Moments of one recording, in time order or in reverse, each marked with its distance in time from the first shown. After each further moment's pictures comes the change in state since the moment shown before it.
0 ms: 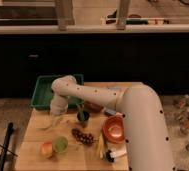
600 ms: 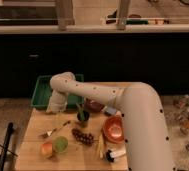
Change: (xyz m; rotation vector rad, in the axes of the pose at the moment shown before) arm -0.008 -0.002 -0.022 -0.009 0.014 0.011
